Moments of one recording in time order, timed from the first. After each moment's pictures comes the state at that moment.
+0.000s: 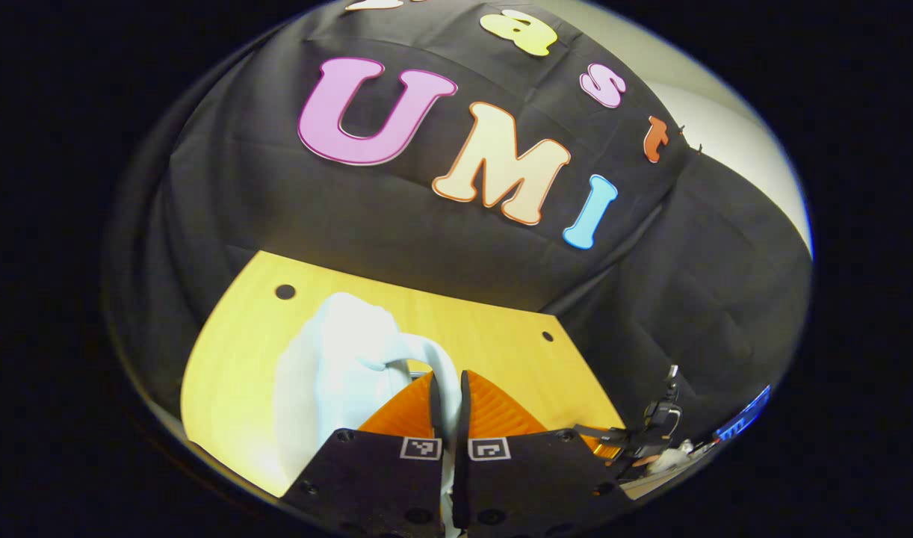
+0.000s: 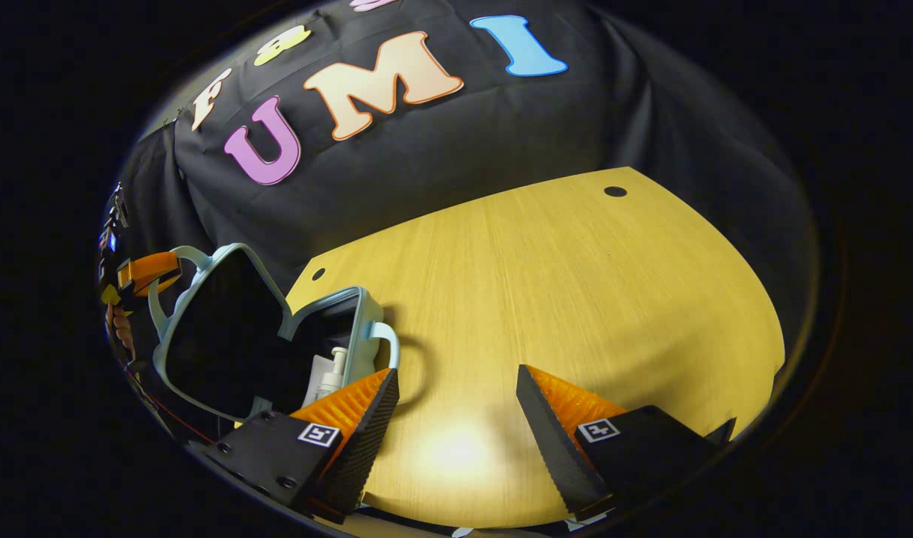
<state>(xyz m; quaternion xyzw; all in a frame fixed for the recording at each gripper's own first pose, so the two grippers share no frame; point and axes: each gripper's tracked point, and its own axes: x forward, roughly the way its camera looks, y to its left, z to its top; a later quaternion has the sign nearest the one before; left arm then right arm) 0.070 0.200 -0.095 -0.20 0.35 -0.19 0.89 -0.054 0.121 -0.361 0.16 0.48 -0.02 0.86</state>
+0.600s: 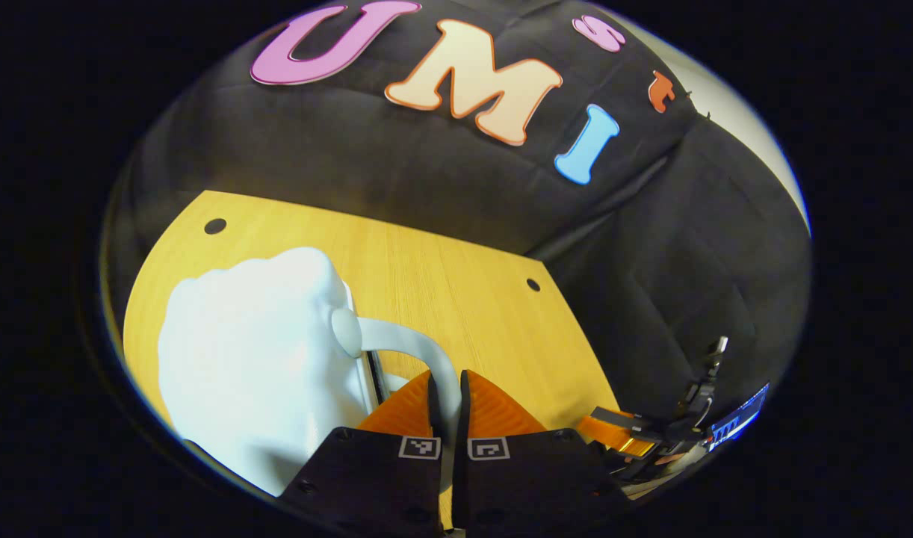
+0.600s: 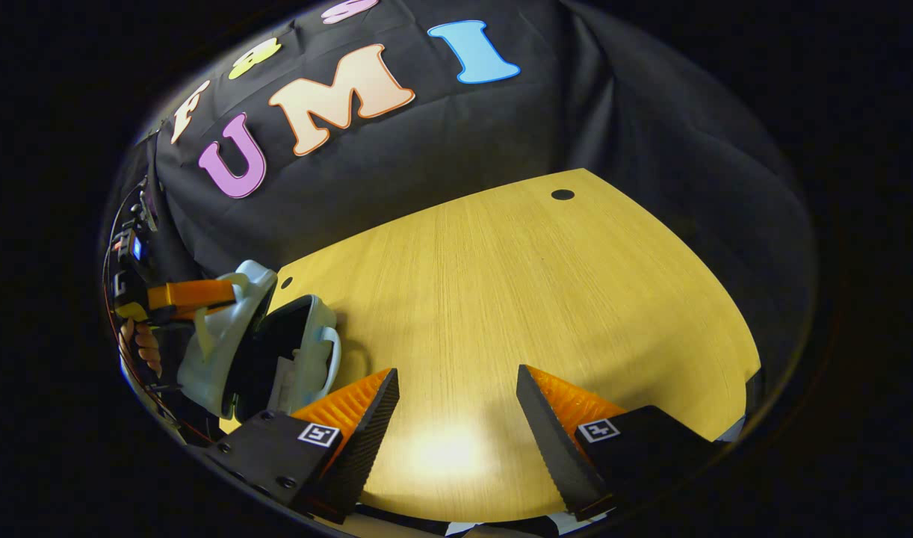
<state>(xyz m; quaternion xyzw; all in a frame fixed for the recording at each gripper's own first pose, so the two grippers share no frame) 0.055 0.075 -0.215 -0.18 0.46 -0.21 0.85 -0.077 0.045 -0.351 0.15 0.49 -0.07 0.86</state>
